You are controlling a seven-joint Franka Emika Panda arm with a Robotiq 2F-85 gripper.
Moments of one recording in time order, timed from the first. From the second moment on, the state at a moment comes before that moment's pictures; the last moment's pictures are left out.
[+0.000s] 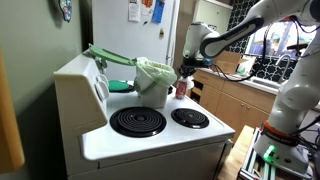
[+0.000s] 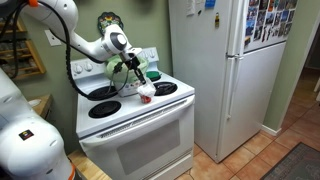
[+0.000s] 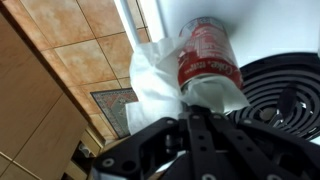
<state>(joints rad) 0.05 -0.16 0.18 -2.30 -0.43 2.28 1.18</state>
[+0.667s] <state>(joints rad) 0.05 -0.16 0.18 -2.29 -0.43 2.28 1.23</state>
